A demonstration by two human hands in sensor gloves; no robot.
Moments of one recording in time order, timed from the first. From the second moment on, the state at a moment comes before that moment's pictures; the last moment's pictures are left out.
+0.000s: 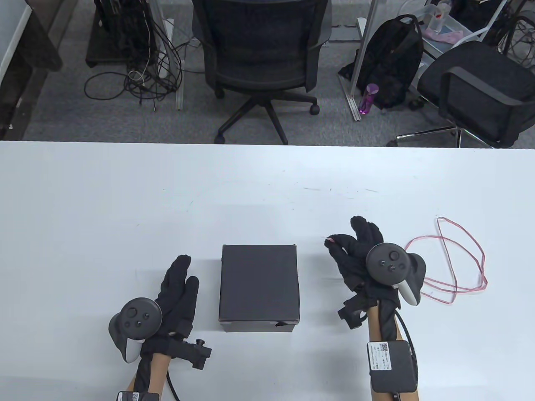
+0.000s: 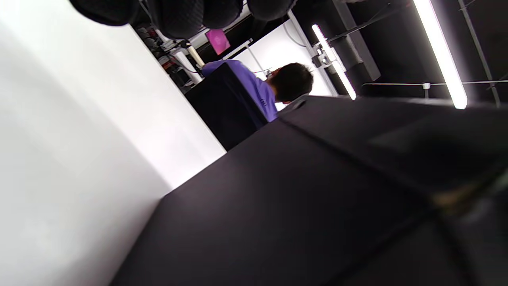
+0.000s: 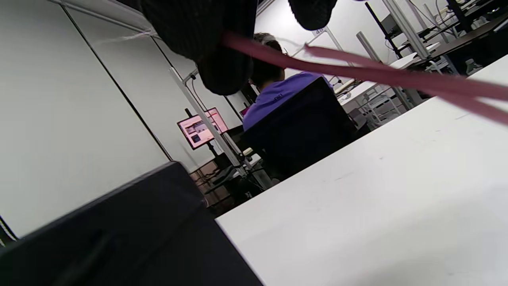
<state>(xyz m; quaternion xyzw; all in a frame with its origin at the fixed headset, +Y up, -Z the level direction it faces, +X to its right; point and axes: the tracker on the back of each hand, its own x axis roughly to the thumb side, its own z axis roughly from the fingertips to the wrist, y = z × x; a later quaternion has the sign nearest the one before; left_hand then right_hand) -0.211 -0.734 -0.136 0.08 -0.01 0.47 0.88 0.185 -0.669 -0.230 0.13 -0.03 0.93 0.35</state>
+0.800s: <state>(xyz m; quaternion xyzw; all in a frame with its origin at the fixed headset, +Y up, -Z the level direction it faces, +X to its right) -0.130 -0.675 -0.124 0.07 -0.19 0.39 0.90 0.066 -0.646 -0.150 0.33 -0.01 0.92 0.22</state>
